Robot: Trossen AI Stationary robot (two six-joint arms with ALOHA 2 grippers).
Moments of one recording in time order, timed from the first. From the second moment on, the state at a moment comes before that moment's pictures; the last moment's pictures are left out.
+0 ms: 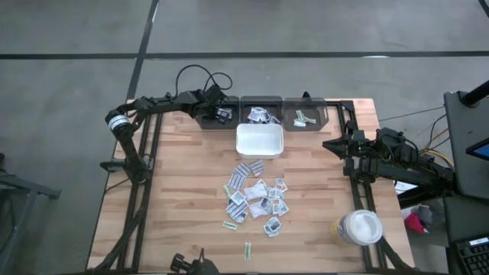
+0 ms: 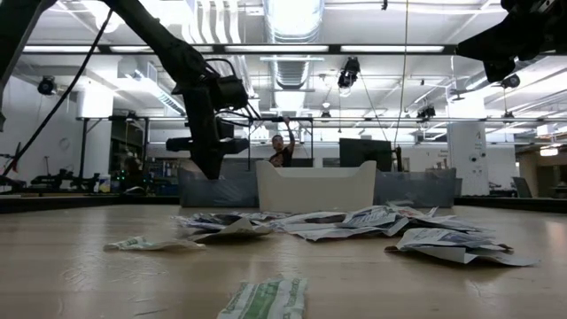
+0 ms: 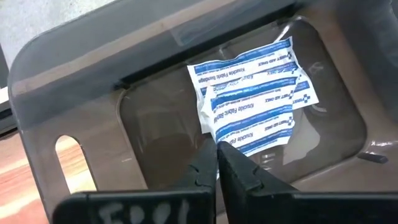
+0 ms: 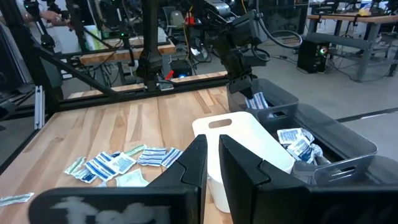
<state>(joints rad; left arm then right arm) 0.68 1.74 1.19 -0.54 -0.25 -0.43 -0.29 0.09 0.40 -0.43 -0.10 0.10</state>
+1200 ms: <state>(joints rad) 0.32 1.51 1.31 -0.62 0.02 -0.57 -0.29 0.09 0.40 -0.43 -0.10 0.10</state>
